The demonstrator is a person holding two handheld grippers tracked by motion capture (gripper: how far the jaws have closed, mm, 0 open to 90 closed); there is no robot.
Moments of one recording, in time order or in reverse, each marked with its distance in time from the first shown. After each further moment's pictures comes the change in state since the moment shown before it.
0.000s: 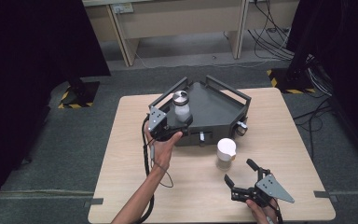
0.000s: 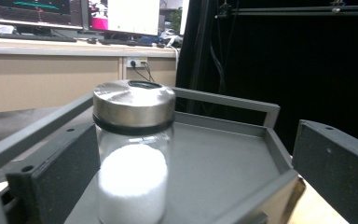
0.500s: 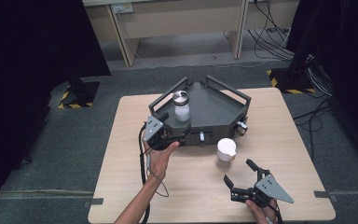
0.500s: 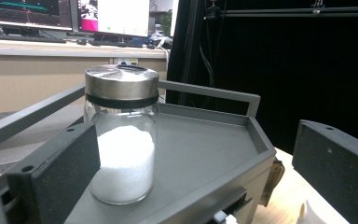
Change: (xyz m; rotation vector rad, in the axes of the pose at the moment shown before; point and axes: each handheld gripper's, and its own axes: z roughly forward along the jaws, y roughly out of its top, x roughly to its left) left arm 0.002 -0.014 -0.022 -0.014 -0.041 0.002; right arm 0.001 0.000 0.000 0.001 0.002 -0.008
